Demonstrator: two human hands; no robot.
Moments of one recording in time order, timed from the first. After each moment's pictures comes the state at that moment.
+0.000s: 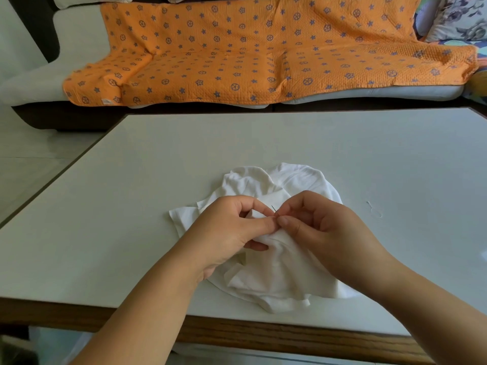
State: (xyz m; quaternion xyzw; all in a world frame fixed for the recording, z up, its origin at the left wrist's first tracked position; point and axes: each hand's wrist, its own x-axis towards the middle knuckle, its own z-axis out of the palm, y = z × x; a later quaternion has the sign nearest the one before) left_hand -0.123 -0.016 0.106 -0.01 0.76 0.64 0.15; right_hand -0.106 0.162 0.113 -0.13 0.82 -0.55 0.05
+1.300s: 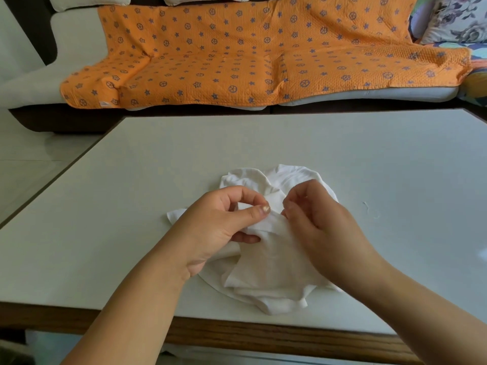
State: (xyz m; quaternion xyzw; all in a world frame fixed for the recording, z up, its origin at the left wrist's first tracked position) left_hand -0.119 -0.024 0.121 0.01 0.73 0.67 0.14; right_hand -0.109 0.154 0.109 -0.09 0.87 -0.49 -0.05
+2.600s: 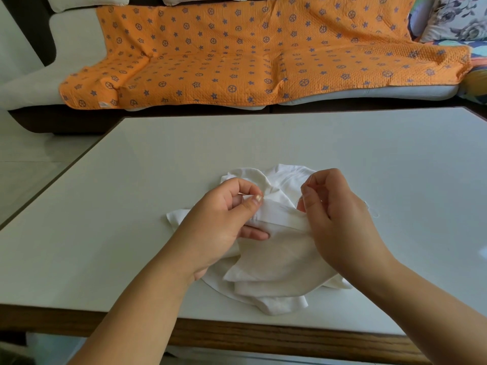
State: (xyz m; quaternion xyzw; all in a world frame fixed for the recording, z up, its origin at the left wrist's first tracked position) left_hand -0.119 -0.016 0.120 0.02 0.74 0.67 0.08; right_hand -0.120 0.163 0.106 -0.08 0.87 -0.47 -0.14
